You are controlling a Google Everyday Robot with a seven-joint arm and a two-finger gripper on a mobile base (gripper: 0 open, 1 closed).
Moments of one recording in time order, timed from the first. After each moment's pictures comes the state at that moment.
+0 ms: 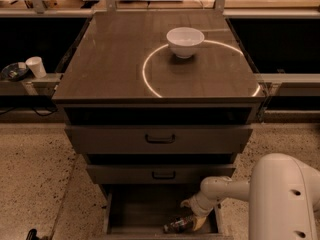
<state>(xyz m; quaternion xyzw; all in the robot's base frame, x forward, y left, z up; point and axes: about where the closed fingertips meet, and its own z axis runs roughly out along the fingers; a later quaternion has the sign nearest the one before) 0.468 -0.143 0.192 -0.82 0.54 0.13 0.12</state>
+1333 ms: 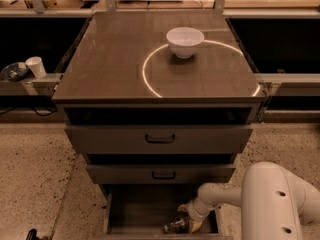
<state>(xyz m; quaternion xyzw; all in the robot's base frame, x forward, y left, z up) 0.466 -0.131 0.141 -0.82 0.54 0.15 0.13</state>
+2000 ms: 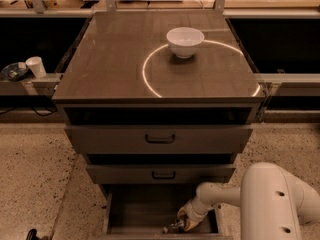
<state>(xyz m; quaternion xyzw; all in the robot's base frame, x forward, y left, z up) 0.463 -0.121 0.140 -0.82 0.53 0.17 0.13</state>
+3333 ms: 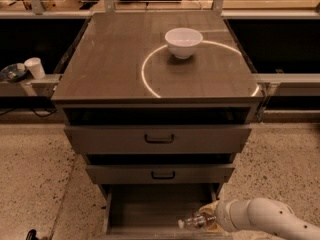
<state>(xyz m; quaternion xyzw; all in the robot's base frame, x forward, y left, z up) 0.409 -0.170 0.401 -0.79 0.52 0.03 0.32</state>
